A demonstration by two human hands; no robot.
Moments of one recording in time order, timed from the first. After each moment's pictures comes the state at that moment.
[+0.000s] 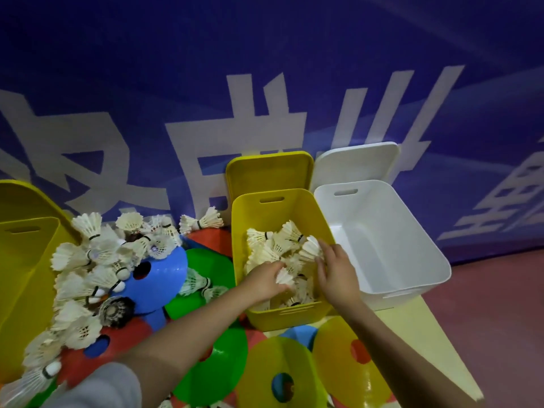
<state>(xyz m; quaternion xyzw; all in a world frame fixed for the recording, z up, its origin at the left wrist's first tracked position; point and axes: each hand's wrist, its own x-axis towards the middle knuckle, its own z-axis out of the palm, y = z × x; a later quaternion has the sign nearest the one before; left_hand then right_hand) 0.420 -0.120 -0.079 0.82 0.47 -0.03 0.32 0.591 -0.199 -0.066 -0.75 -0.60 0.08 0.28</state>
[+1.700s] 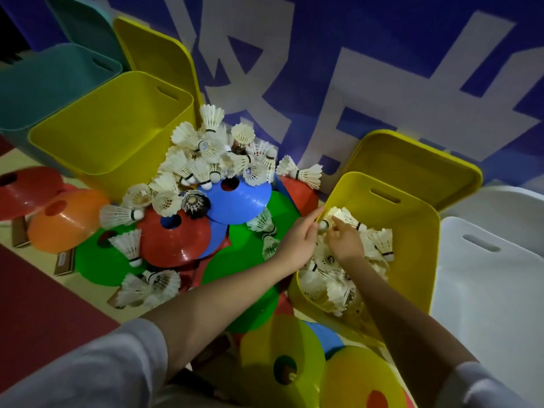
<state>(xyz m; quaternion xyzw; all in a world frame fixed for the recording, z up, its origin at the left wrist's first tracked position) 0.370 -0.115 -0.090 0.50 0.60 0.40 0.48 0.506 -0.036 -0.147 -0.65 -0.71 0.25 0.10</state>
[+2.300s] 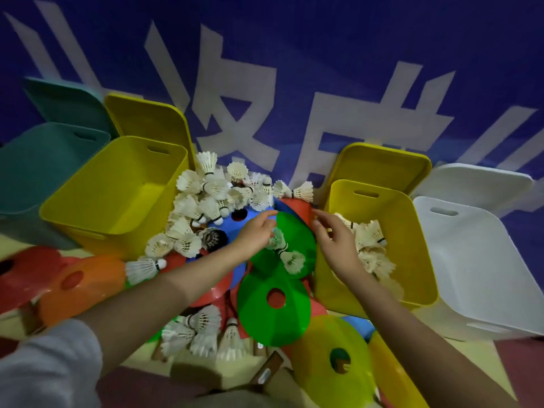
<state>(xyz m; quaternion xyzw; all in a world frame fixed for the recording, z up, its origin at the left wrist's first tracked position) 0.217 -0.124 -0.049 0.53 0.61 0.33 0.49 0.407 -0.158 -0.021 -0.58 -0.66 0.26 0.41</state>
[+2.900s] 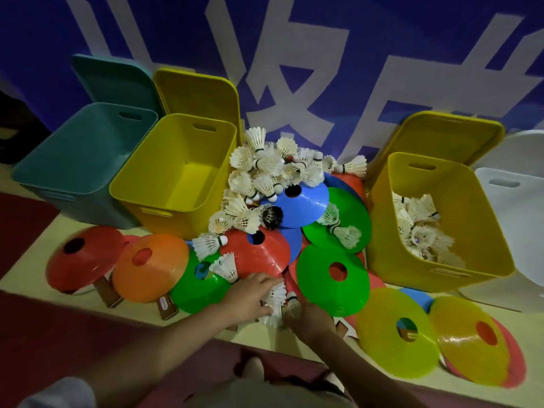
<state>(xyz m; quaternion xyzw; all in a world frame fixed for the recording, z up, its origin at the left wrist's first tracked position) 0.059 -0.274 -0.143 0.82 0.50 -0.01 0.28 0.245 -0.307 -0.161 -0.69 -0.64 0.31 -0.07</state>
